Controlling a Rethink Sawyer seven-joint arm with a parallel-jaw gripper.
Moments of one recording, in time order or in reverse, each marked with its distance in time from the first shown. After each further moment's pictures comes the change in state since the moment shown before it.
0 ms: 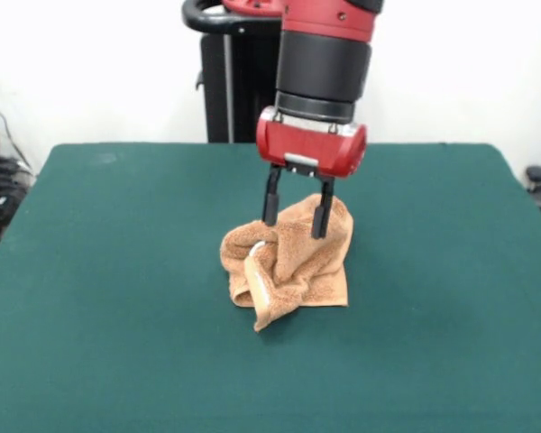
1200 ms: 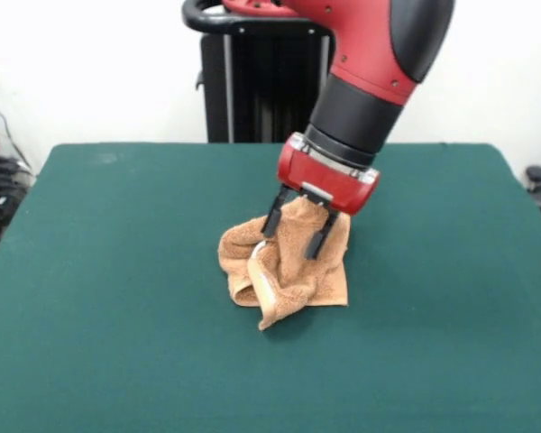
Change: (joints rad) arm 0.372 0.316 -0.411 -0.203 0.177 0.127 0.006
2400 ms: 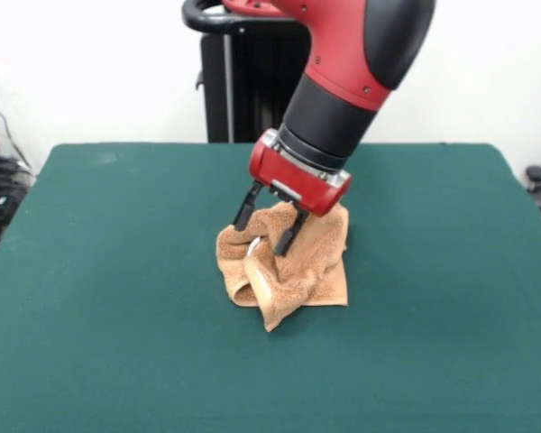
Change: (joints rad) arm -0.002 0.054 -0.085 -0.061 0.030 0.117 0.051
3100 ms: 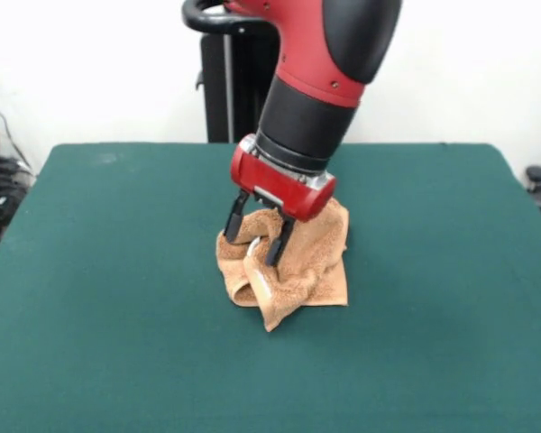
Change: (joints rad) arm -0.109 -0.065 0.105 0.001 0.000 -0.002 0.000
